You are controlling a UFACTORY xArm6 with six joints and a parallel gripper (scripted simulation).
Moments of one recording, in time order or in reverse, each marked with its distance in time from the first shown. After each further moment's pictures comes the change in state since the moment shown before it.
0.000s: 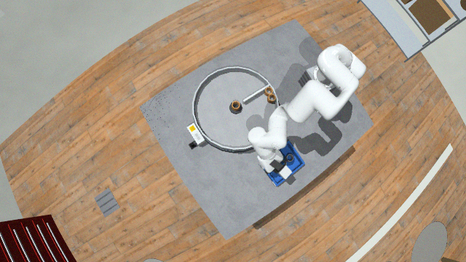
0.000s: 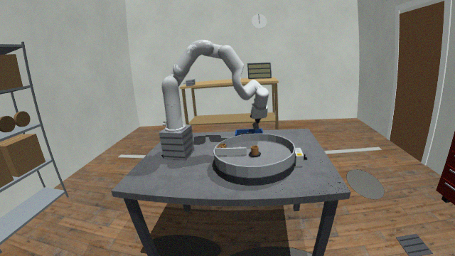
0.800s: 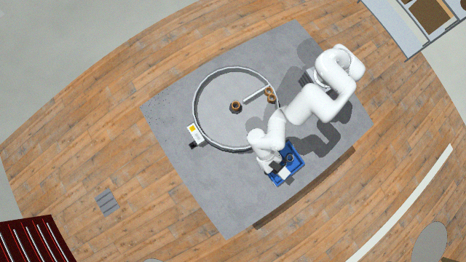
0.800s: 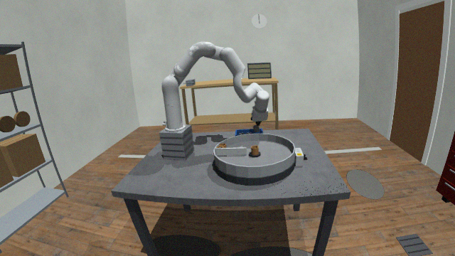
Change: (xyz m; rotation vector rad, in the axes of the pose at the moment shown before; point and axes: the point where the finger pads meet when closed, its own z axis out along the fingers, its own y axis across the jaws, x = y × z) arm -0.011 0.003 0.014 -0.004 0.002 -0.003
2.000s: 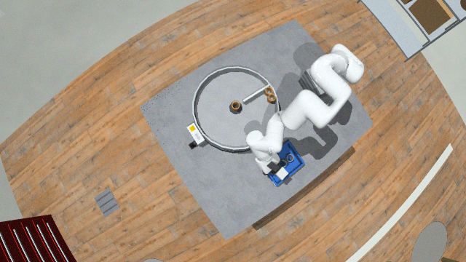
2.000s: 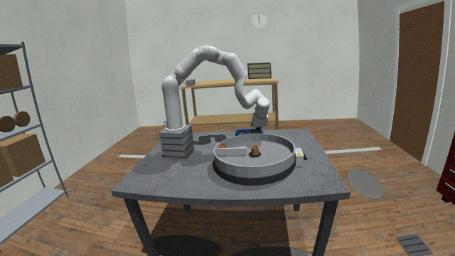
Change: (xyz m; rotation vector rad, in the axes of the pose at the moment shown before) arm -0.026 -0.001 0.031 0.001 0.000 0.000
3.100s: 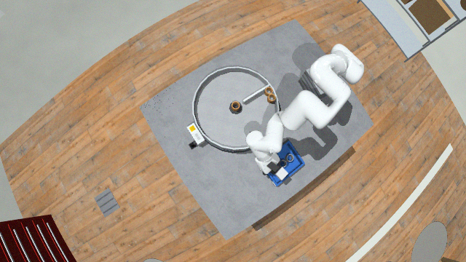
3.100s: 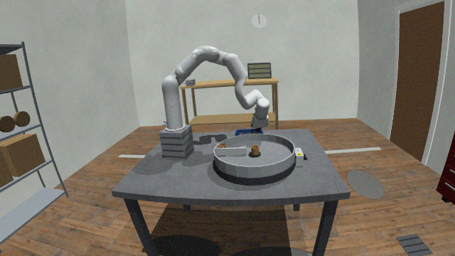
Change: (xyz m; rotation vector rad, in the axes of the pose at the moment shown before) arm -0.003 0.000 0.003 0.000 0.000 0.000
